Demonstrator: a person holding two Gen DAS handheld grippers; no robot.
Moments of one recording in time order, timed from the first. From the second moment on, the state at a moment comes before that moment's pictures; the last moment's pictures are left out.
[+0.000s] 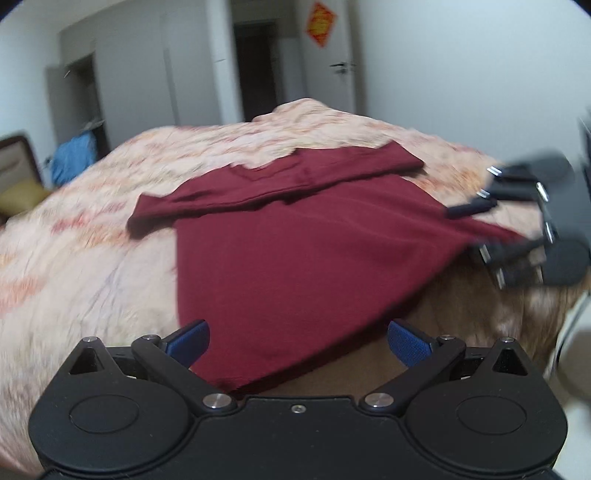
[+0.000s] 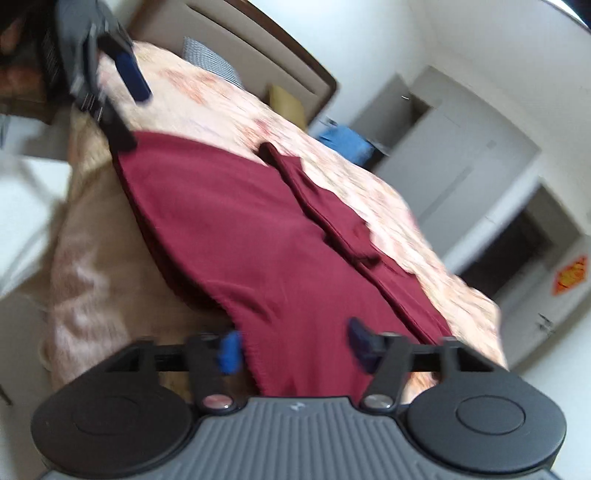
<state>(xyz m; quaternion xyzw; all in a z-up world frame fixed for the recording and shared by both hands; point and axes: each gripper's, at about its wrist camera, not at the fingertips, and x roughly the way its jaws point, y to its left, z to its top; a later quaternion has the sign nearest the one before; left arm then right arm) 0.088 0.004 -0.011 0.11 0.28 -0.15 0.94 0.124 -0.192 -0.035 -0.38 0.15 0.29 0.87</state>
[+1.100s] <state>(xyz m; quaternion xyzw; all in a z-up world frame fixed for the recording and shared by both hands) 0.104 -0.021 -0.066 0.34 0.23 -0.07 0.91 0.221 -0.249 0.023 -0.06 0.31 0.34 0.88</state>
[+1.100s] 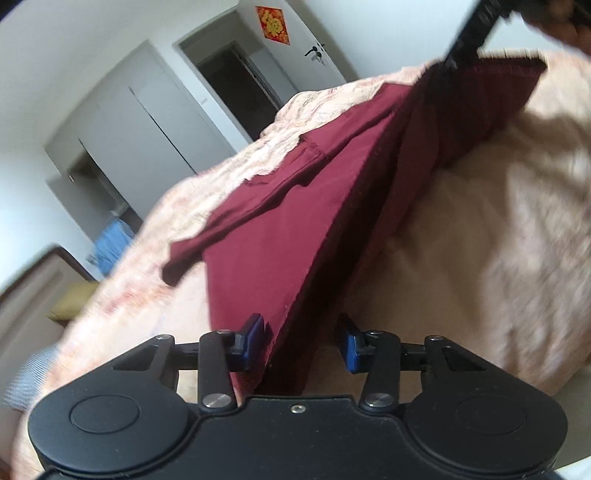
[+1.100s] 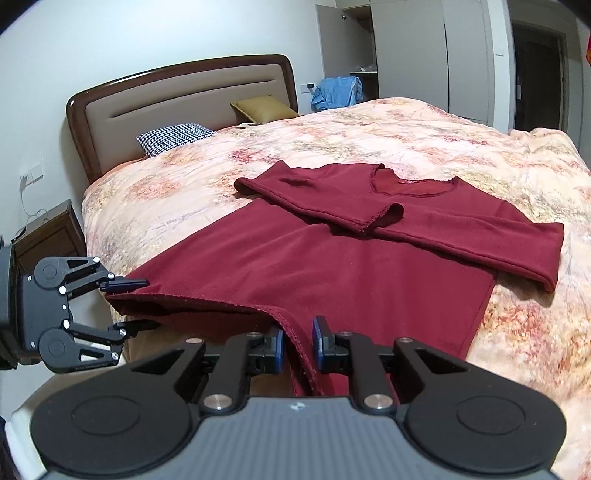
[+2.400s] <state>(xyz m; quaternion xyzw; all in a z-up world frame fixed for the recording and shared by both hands) 0.100 -0.001 0.041 0.29 0.15 -0.03 0.94 0.071 -0.238 -0.041 -0.38 0.03 0.11 0.92</state>
